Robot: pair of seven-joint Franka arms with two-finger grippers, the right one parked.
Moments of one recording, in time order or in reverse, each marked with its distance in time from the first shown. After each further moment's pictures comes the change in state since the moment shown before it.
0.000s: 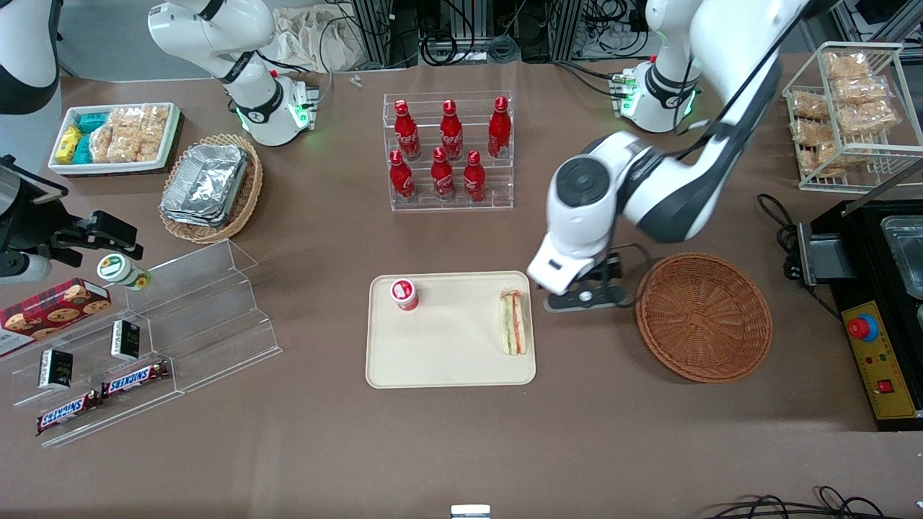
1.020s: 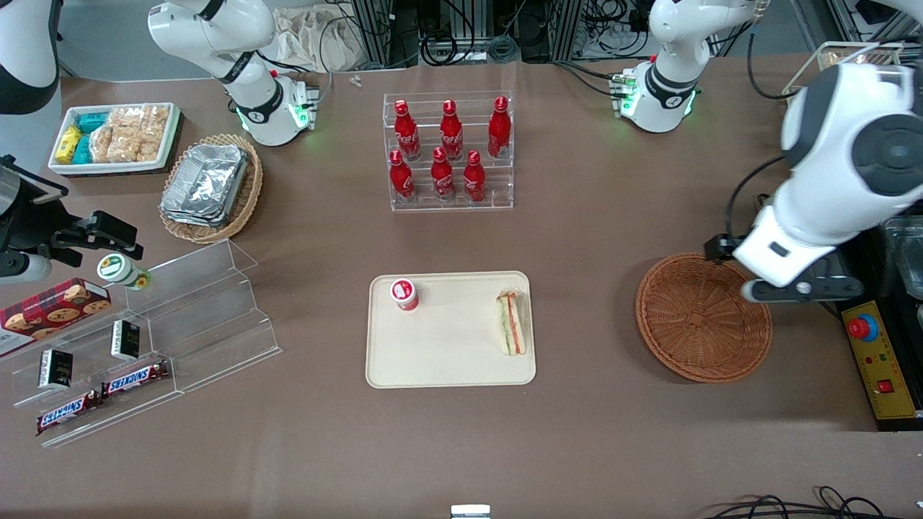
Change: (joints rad) arm 0.313 -0.132 0.036 0.190 -0.167 -0.386 0.501
